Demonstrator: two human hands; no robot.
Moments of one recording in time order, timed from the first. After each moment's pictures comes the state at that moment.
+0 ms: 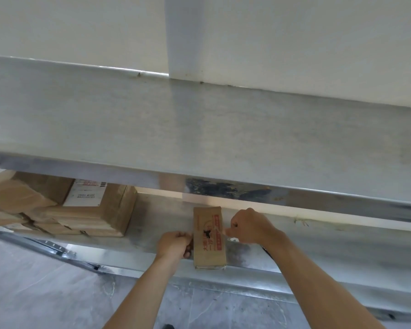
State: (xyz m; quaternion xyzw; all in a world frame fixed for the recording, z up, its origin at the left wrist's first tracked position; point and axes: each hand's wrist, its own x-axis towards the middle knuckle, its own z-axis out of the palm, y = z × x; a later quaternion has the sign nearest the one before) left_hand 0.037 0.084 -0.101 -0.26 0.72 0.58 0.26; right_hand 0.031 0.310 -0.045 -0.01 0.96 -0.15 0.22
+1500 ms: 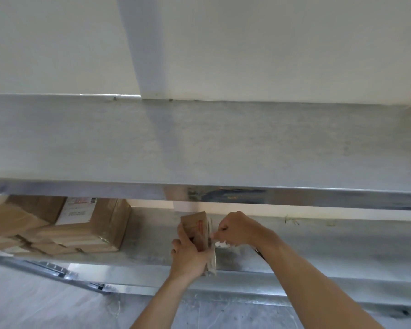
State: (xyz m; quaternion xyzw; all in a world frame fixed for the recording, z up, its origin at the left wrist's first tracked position) left_hand 0.066 0.134 -0.080 -0.09 0.87 0.42 0.22; right_hand 0.039 0.316 -0.033 0.03 0.90 -0.34 0.25
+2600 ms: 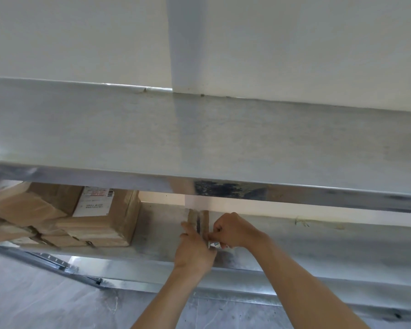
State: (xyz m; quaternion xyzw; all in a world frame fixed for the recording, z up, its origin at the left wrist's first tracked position) left_hand 0.053 0.114 -0.065 -0.05 0.94 0.28 0.21; right_hand 0.030 0.260 -0.040 0.00 0.92 -0.33 0.22
